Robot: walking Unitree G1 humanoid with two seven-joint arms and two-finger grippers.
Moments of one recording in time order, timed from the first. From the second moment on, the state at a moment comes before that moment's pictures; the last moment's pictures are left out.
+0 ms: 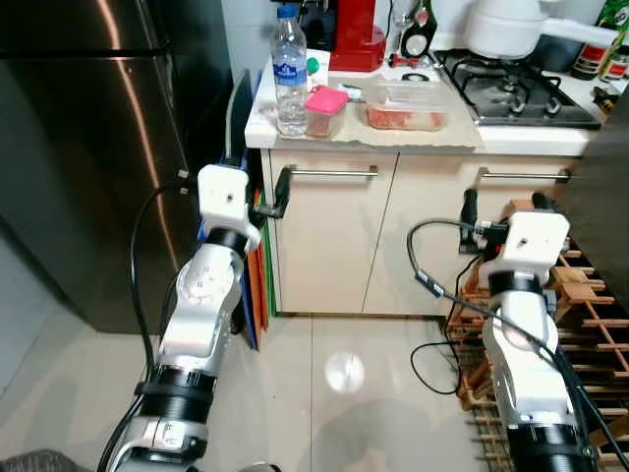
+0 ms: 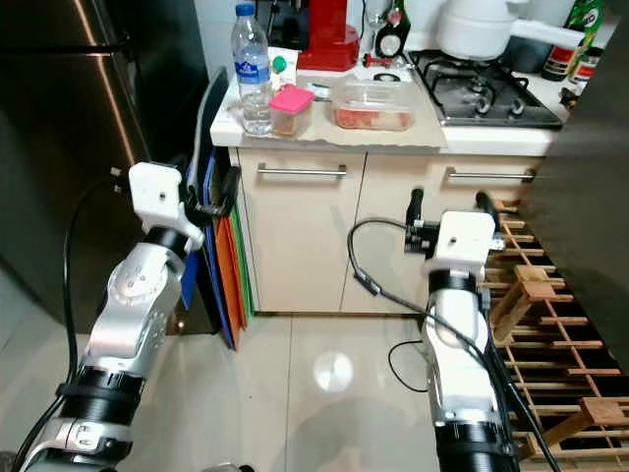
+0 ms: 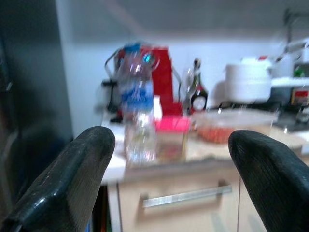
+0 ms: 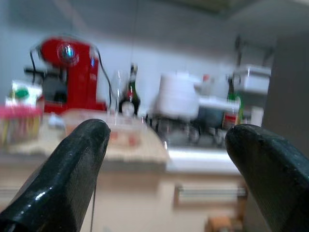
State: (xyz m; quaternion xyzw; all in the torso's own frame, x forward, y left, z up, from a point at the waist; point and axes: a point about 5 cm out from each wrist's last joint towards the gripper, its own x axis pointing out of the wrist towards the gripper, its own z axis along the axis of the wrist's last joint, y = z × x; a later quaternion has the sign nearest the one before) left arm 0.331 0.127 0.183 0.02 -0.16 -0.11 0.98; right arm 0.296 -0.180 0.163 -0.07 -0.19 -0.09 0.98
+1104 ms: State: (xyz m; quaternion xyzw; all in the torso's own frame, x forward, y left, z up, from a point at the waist) left arm 0.333 0.123 0.328 0.01 -0.38 -0.08 0.92; right arm 0.305 -0.159 0.189 -0.06 -0.22 -0.02 0.97
